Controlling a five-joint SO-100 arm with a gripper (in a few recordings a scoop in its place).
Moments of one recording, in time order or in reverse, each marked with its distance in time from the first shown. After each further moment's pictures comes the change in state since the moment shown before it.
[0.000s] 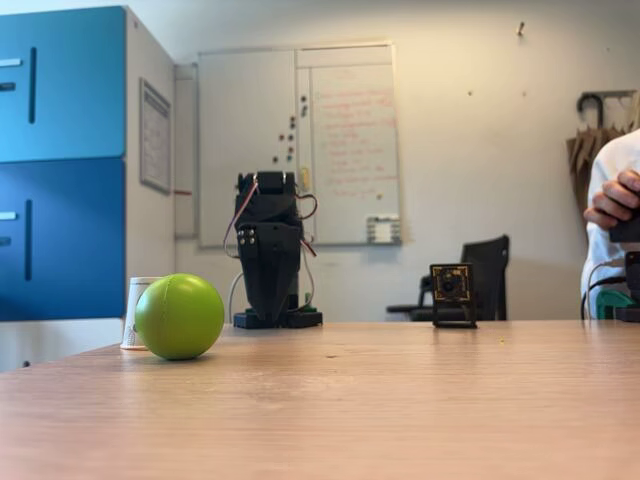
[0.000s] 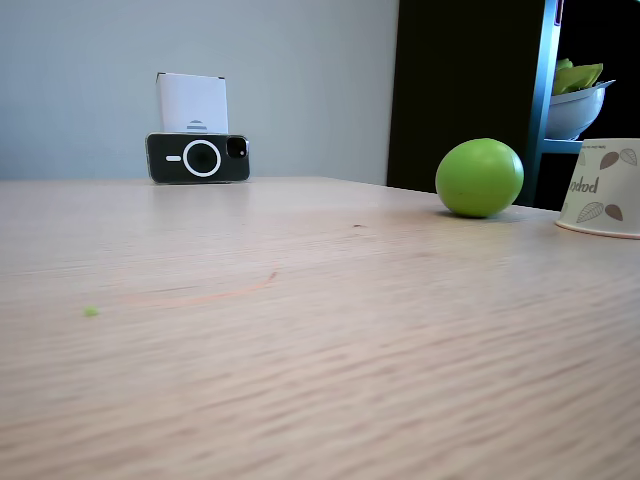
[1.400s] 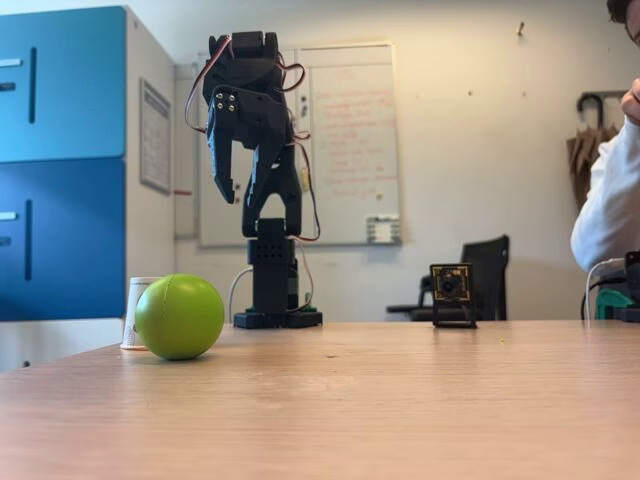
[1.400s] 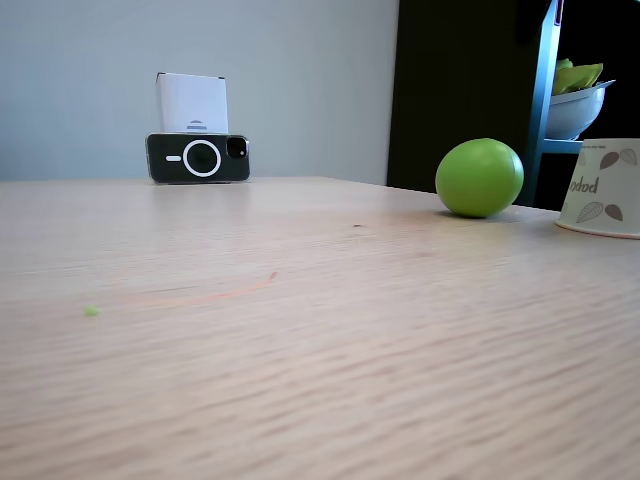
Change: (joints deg) arm 3.4 -77.8 -78.2 7.4 -36.1
